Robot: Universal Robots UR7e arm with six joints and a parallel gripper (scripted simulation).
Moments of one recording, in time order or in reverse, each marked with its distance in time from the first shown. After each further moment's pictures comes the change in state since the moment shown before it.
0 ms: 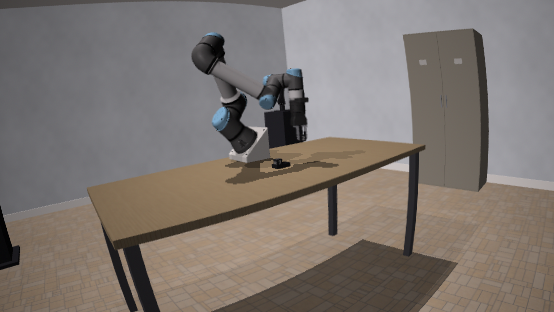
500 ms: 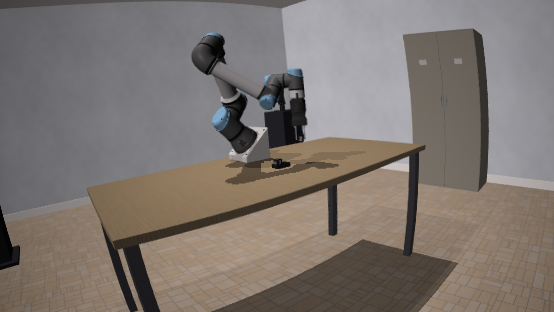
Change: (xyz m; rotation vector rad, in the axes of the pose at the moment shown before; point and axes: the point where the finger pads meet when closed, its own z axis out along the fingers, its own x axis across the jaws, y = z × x) arm 0.010 -0.006 0.000 0.000 0.000 0.400
